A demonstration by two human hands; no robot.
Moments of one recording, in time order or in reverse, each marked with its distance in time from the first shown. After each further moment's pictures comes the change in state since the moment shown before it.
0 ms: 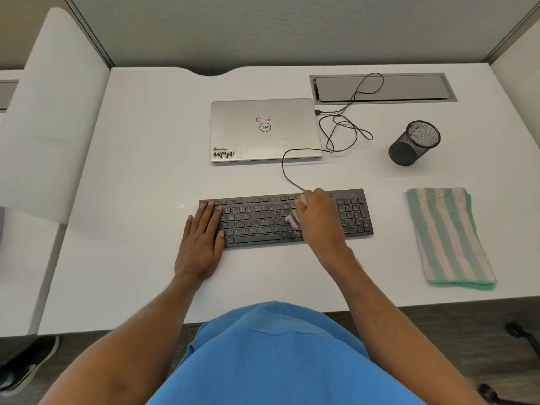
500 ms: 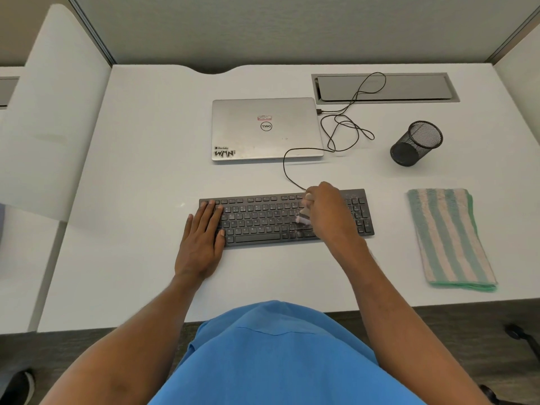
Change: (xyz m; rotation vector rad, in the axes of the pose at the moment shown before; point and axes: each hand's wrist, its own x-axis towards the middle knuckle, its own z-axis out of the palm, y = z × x) left_hand 0.000 0.000 0.001 -0.007 0.011 0.001; right_hand 0.011 0.008 -0.018 0.146 -0.160 0.061
